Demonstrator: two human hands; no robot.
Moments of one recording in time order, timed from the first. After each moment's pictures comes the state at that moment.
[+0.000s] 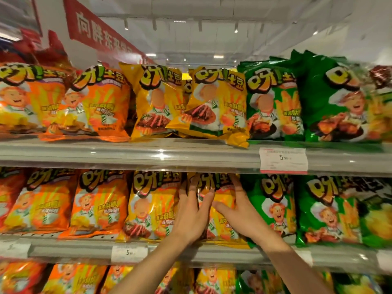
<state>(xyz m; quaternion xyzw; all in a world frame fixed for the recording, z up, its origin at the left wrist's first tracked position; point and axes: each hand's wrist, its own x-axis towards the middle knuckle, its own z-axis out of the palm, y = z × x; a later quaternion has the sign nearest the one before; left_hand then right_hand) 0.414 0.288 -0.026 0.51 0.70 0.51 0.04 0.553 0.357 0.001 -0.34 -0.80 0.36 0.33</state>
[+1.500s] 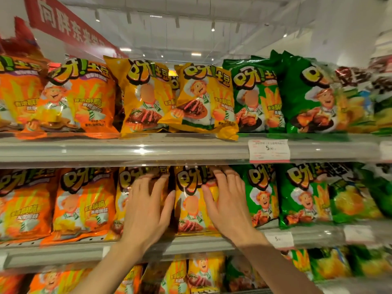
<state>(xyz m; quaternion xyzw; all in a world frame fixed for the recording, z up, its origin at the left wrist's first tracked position) 0.358 0.225 -0.019 0.57 0.67 0.39 -0.28 0.541 0.323 -0.004 -0.36 -0.82 -0.04 0.44</state>
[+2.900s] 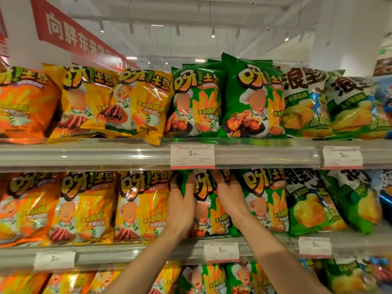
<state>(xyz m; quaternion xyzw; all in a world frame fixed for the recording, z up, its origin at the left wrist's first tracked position) 0.552 0.359 -0.007 0.40 0.61 0.67 0.15 0.658 0.434 0.019 -0.41 -0.63 0.48 0.45</state>
